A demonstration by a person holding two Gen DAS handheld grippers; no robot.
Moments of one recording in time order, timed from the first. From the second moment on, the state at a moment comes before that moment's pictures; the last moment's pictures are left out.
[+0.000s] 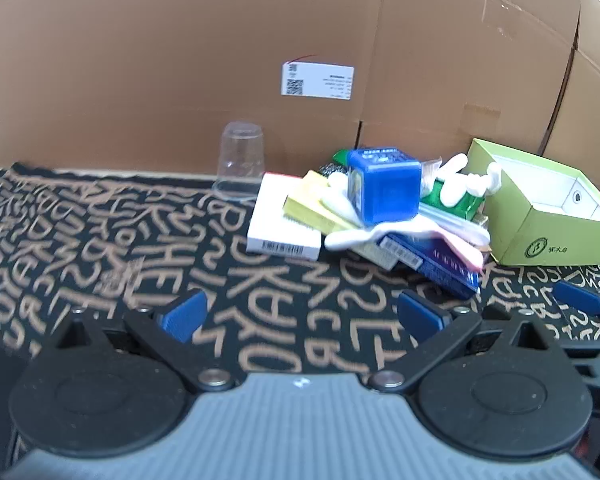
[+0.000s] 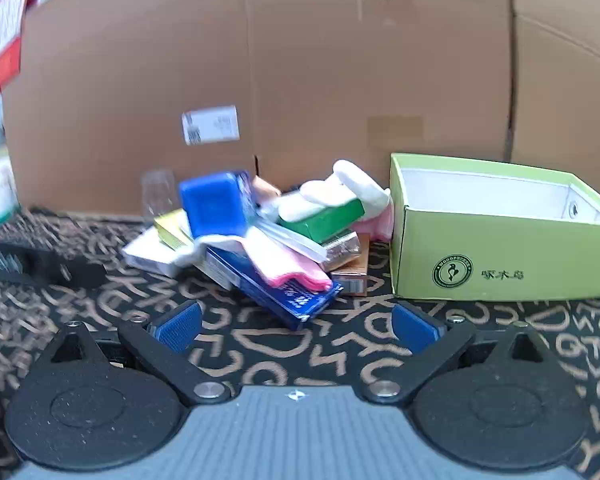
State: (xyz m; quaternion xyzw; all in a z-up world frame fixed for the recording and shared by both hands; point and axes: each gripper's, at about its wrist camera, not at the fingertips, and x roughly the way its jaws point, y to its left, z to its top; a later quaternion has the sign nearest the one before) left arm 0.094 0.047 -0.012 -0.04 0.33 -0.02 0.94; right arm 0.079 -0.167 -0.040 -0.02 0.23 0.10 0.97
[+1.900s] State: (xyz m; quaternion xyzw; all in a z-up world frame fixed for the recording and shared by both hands) left arm 0.085 0.042 -0.044 0.03 0.38 -0.15 0.91; right arm 0.023 -0.146 -0.057 -0.09 0.32 0.31 0.89
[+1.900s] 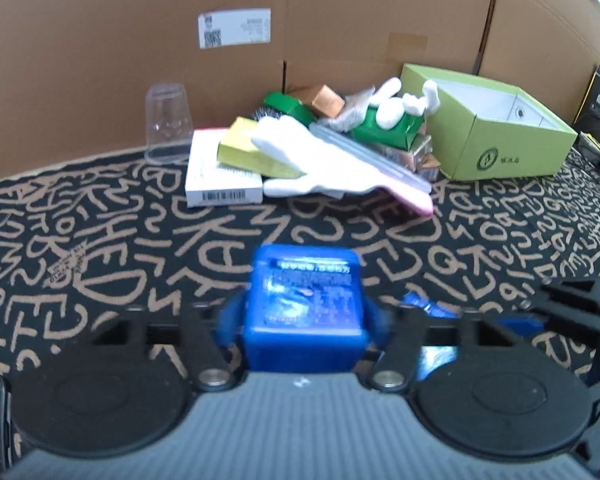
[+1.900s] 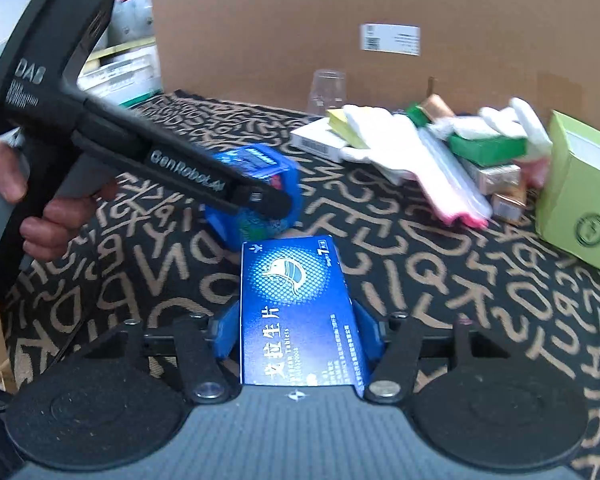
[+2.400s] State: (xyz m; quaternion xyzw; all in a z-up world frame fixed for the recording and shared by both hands) left arm 0.112 -0.045 0.031 0.01 0.33 -0.27 0.91; right arm 0.041 -0.269 0.000 0.01 0.25 0.14 0.96
